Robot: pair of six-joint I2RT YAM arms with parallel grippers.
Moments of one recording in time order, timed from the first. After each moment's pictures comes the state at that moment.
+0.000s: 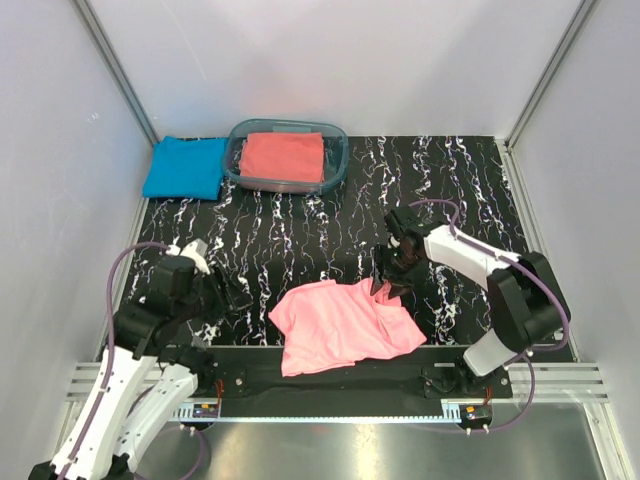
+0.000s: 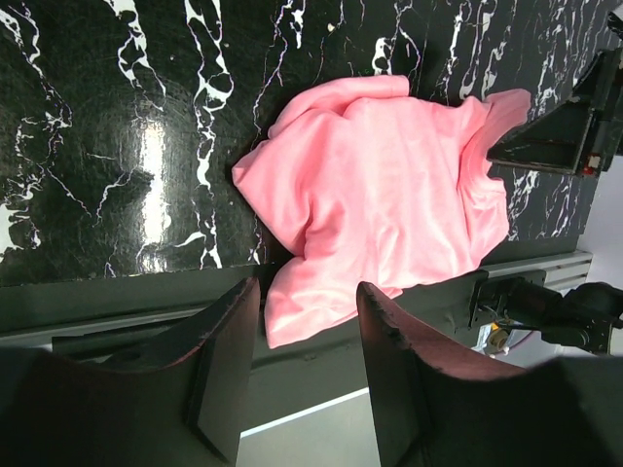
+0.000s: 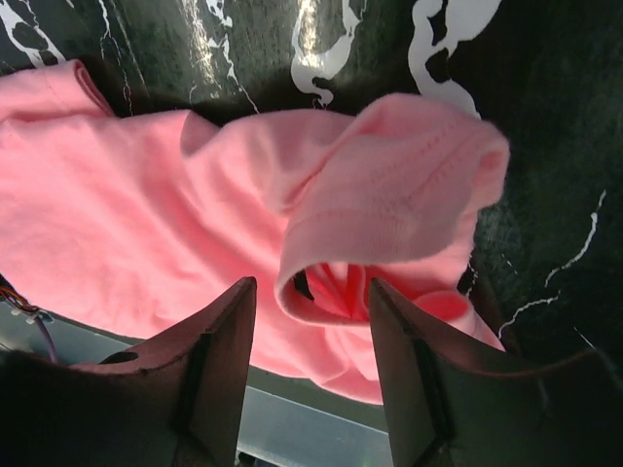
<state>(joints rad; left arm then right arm) -0.34 0.52 0.76 -1.04 0.20 -0.73 0.49 1.56 0.98 -0.76 -0.27 0.56</state>
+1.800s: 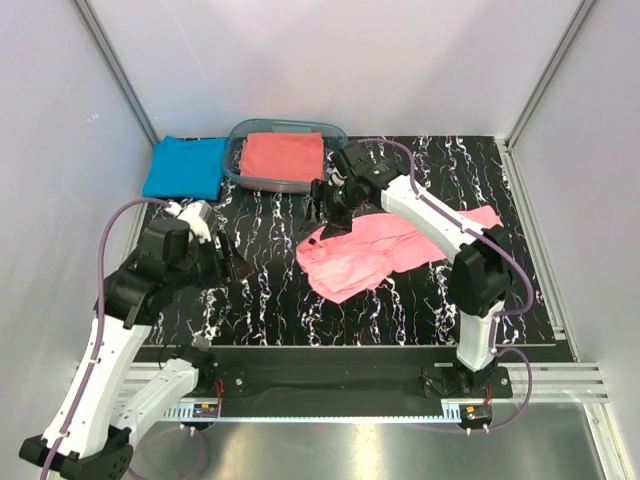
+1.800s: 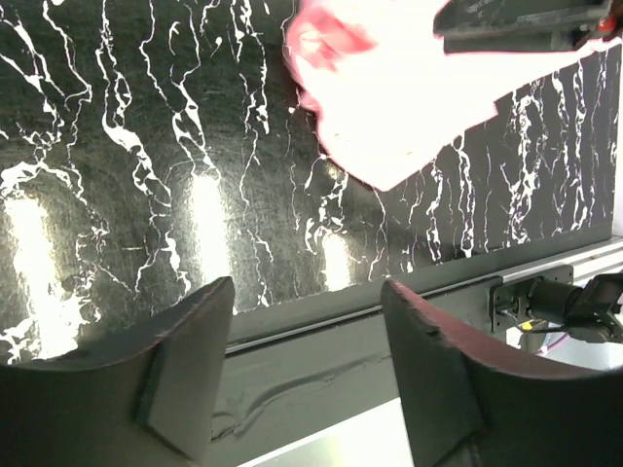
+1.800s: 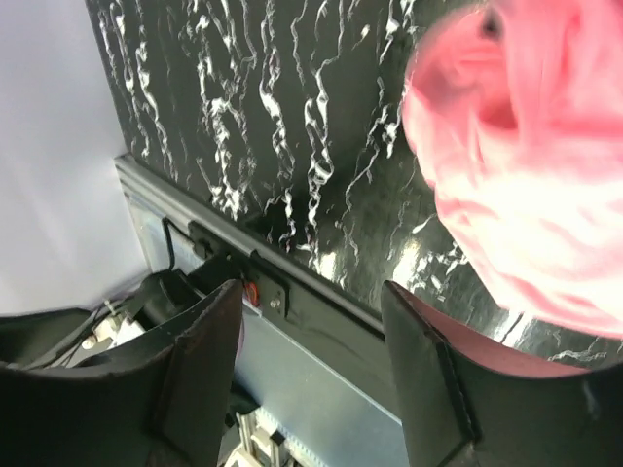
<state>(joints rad) -0.34 0.76 1.08 -1.05 0.18 -0.51 0.64 1.91 1.77 -0.81 -0.43 0.74</state>
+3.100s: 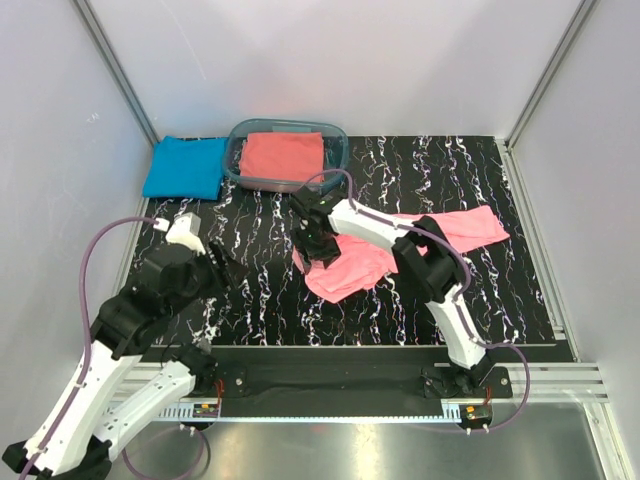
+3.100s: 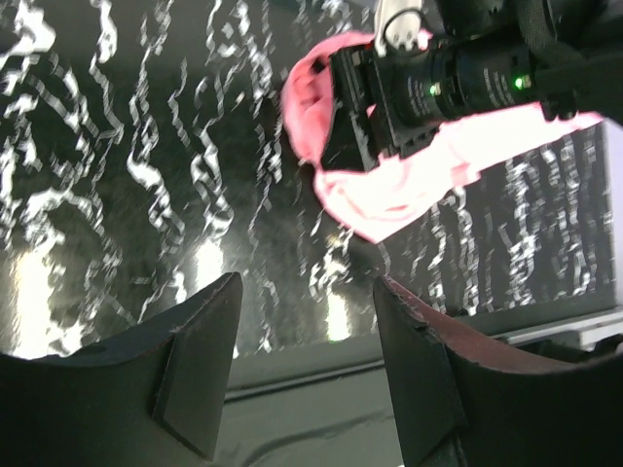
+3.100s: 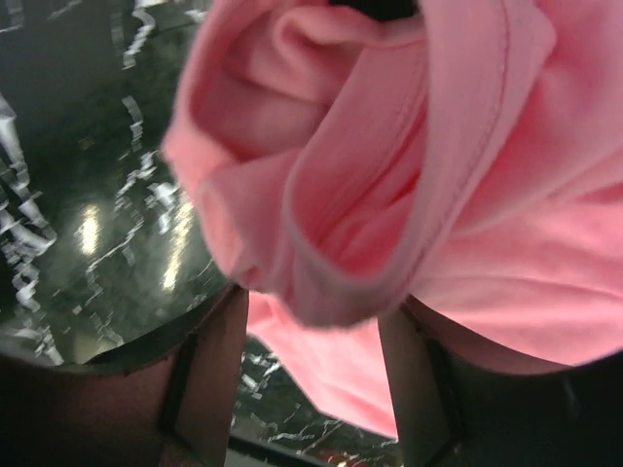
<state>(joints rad) -0.54 0.60 0.96 -0.94 -0.12 -0.66 0.80 2.23 1.83 -0.89 -0.10 0.40</state>
